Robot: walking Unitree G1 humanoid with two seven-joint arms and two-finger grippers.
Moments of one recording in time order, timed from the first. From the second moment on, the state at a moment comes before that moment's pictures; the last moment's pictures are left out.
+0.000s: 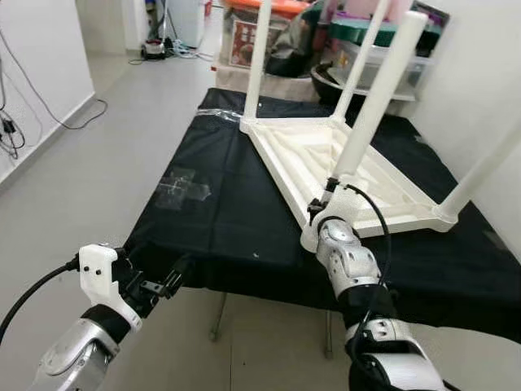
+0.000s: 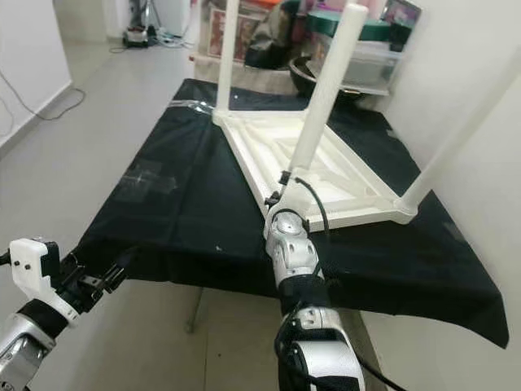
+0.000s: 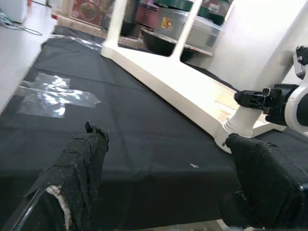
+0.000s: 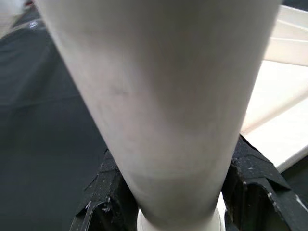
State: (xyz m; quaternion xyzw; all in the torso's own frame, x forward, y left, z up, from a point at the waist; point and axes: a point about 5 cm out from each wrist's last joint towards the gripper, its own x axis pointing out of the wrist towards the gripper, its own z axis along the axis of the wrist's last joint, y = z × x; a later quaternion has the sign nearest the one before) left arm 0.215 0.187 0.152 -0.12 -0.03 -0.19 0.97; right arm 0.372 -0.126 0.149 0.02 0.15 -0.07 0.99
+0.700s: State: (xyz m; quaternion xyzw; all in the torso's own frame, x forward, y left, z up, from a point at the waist) left arm 0.217 0.186 0.154 -0.12 -0.03 -0.20 0.97; right arm 0.391 -0.115 0.187 -0.04 0.02 0.32 0.95
